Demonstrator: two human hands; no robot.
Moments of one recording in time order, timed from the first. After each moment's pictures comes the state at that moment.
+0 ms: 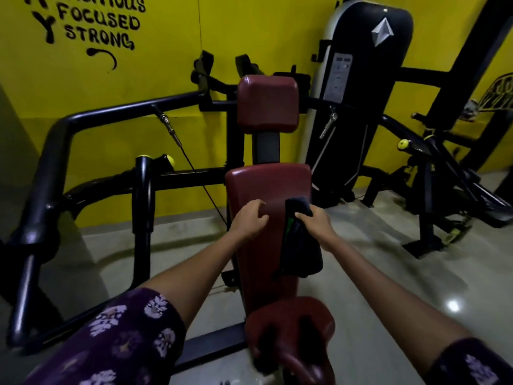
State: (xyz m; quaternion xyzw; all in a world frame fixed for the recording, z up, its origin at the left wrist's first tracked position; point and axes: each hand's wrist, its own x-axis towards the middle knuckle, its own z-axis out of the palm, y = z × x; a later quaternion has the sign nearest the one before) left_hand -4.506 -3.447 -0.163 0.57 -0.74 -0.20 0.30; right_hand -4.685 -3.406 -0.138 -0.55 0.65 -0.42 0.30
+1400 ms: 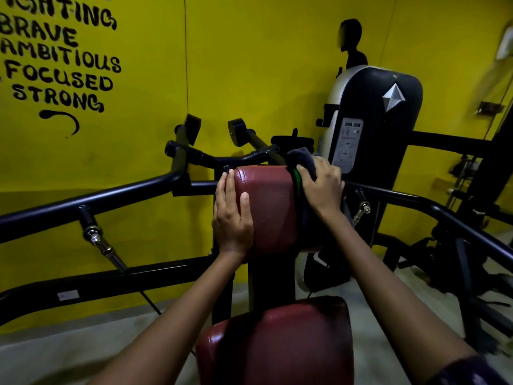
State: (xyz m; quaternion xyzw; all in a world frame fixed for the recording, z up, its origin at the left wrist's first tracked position) left_hand -4.520 -3.814 -0.025 0.44 -0.57 0.00 0.69; right_hand -4.687 -3.836 0.047 -0.62 0.59 -0.50 -0.09
